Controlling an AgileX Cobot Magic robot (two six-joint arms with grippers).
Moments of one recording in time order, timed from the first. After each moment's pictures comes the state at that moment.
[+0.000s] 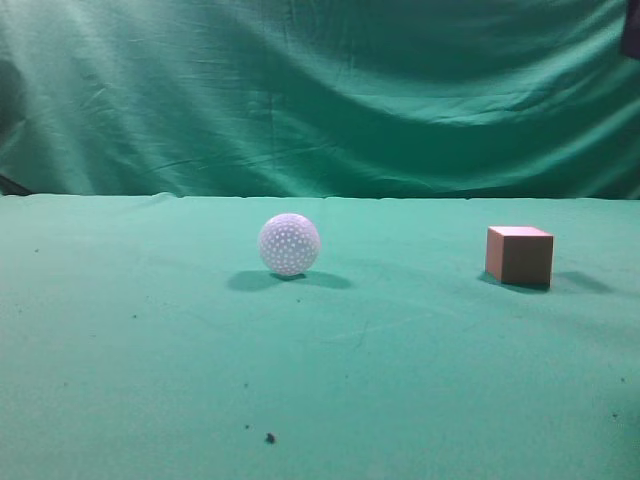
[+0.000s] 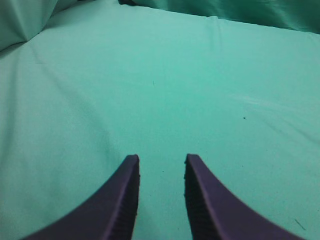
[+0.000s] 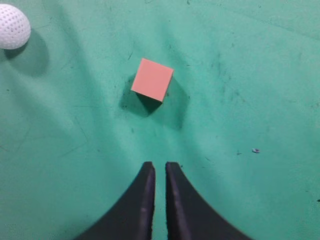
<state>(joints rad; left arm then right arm) 0.05 -0.02 0.02 0.15 0.37 -0.28 0.50 1.34 -0.92 -0.03 0.88 0.16</state>
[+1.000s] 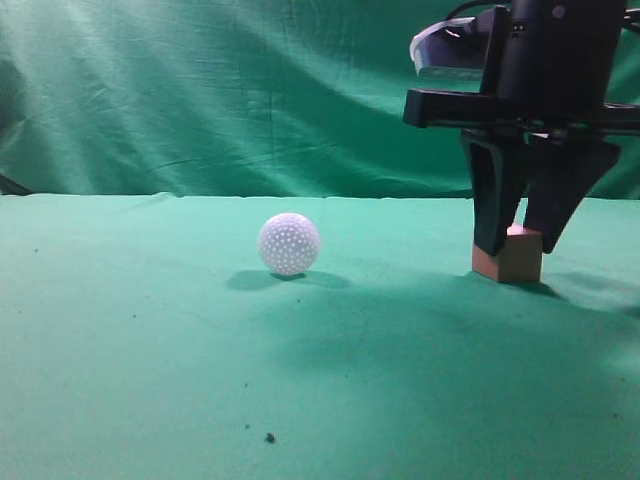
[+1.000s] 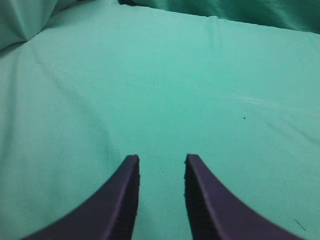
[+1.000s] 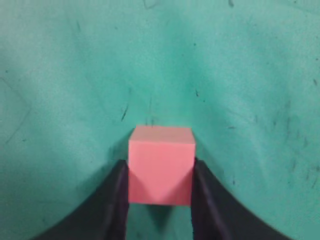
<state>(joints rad) 0.05 -0.02 0.02 0.15 0.37 -0.28 0.50 1.79 -1.08 -0.02 0.75 0.21</state>
